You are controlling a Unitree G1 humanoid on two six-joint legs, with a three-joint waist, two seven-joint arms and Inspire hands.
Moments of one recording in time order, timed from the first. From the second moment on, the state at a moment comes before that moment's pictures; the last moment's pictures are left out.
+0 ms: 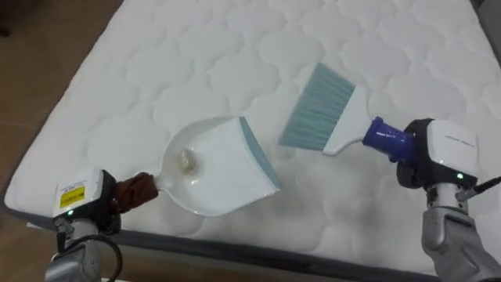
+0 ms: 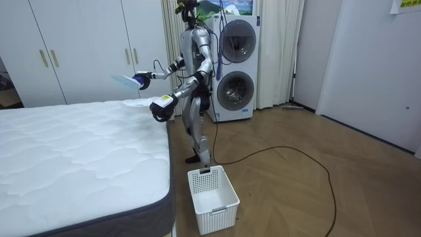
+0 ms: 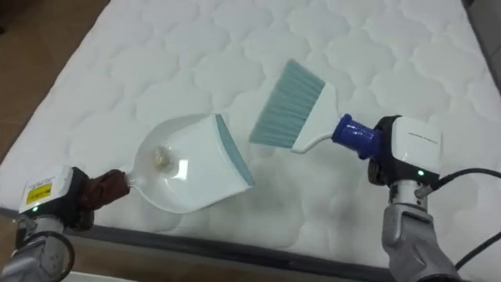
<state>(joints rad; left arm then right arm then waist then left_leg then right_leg) -0.01 0.45 -0.18 0.53 0.76 0.17 0.34 -0.14 -0.48 0.21 0.60 -0.59 0.08 -0.64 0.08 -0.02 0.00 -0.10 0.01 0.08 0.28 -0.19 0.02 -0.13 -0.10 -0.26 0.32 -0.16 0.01</state>
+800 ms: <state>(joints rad) 0.09 0.43 -0.08 0.40 0.80 0.17 0.22 -0.06 -0.46 0.14 0.45 -0.27 0.08 -0.62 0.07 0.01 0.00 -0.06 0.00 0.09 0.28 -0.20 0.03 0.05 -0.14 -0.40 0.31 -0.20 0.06</state>
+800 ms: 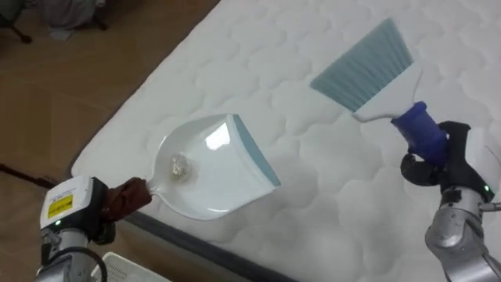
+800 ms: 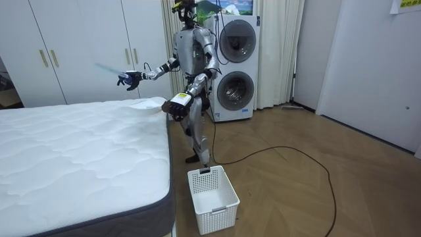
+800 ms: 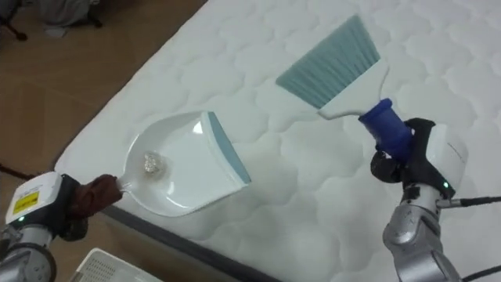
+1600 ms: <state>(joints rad) 0.11 0.38 -0.02 0.31 0.82 0.08 0.23 -0.01 -0.46 0.08 0.32 -0.03 0.03 -0.54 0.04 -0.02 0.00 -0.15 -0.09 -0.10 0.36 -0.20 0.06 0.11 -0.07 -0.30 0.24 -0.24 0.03</state>
